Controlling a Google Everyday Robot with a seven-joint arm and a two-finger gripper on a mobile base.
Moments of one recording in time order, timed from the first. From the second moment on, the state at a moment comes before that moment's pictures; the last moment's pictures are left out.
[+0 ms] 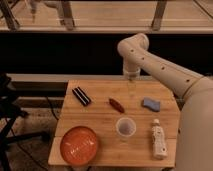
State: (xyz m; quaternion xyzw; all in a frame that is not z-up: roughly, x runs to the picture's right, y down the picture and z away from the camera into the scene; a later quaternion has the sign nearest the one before) arm 0.117 -0.013 0.765 -0.31 0.02 -0.07 0.95
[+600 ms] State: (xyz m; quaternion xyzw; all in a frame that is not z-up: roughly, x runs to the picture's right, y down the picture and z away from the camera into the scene) arm 0.096 0.078 0.687 -0.29 -0.01 -0.12 0.95
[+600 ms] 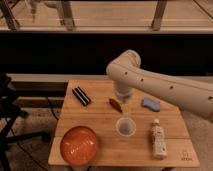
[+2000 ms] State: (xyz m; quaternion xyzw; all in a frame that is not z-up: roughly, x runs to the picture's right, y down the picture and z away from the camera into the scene) arm 0.394 0.071 0.705 -0.31 0.05 0.09 0.95
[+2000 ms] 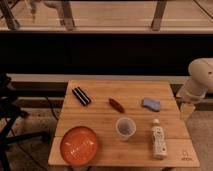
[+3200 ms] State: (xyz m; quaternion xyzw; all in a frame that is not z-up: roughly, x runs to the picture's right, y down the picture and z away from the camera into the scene) arm 0.143 0.001 0.770 -0.32 0.01 -0.05 0.94
